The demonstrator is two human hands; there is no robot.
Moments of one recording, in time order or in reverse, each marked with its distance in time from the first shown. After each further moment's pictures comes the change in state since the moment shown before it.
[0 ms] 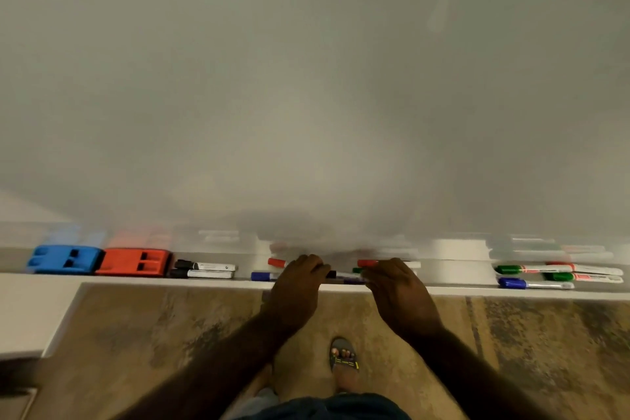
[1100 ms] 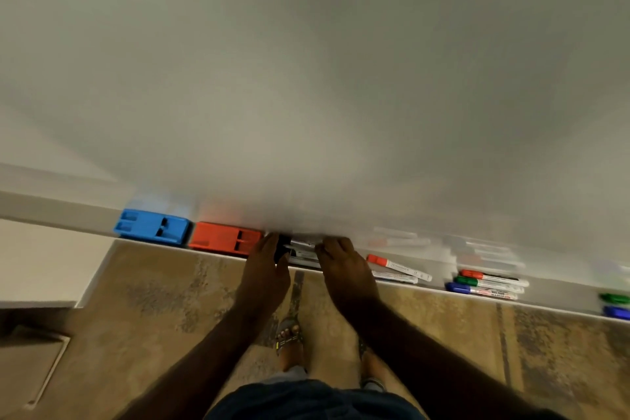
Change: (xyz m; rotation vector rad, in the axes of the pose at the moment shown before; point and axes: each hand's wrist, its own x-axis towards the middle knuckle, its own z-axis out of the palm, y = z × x) left_hand -0.101 -0.220 -0.071 -0.494 0.320 -0.535; right_hand 0.131 -0.247 0.148 -0.157 -0.166 -0.103
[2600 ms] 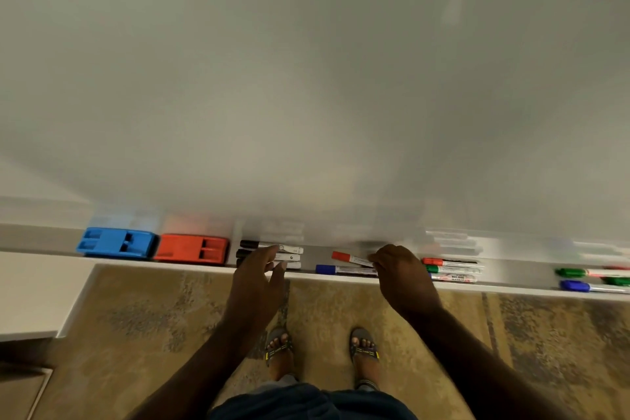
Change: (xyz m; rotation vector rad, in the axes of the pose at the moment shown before) left_hand -0.035 0.058 0.016 -0.064 -0.066 -0.032; right_hand -0.080 0.131 -0.056 0.130 -0.061 0.289
